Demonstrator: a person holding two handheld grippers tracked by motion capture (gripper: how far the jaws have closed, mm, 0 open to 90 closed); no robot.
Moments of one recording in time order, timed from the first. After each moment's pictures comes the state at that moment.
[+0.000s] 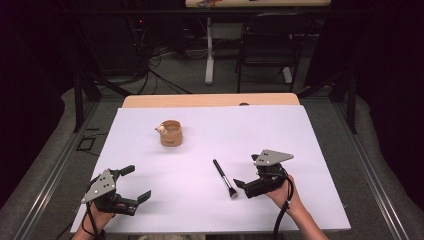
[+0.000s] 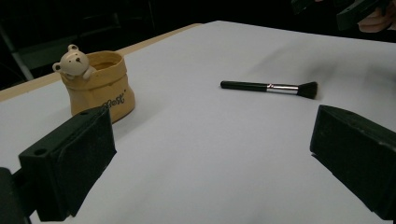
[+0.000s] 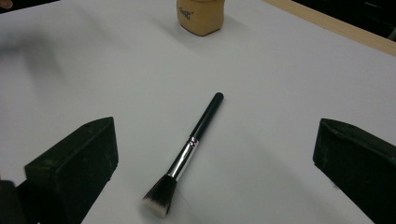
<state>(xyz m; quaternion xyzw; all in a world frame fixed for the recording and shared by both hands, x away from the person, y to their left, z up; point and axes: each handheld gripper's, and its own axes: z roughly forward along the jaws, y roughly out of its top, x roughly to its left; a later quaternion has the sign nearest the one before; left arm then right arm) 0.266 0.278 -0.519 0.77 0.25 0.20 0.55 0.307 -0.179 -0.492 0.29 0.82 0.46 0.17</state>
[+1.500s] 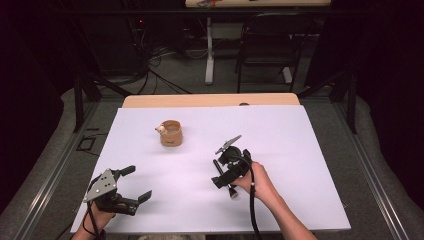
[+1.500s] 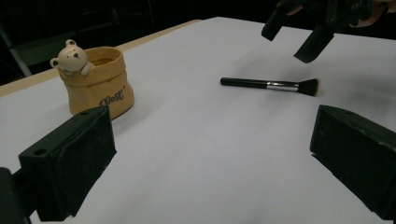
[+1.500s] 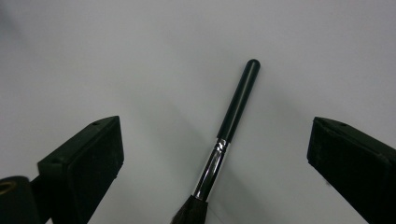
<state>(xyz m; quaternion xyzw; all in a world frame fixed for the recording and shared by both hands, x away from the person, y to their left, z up) 0.267 0.278 -0.519 0.77 0.26 0.19 0.55 0.348 -0.091 -0.490 0.35 0.90 0.26 0.09</state>
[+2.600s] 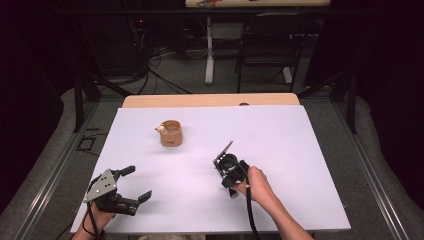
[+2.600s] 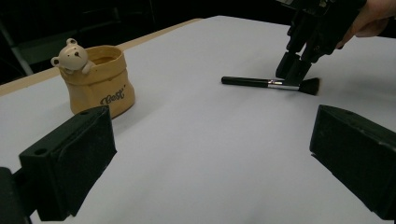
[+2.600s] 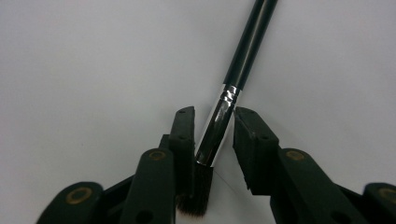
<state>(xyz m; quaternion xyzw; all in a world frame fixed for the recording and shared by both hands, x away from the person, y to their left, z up) 0.267 0.277 -0.519 0.78 0.26 0.20 0.54 0.349 -0.085 -0.520 0.37 0.91 0.15 0.05</state>
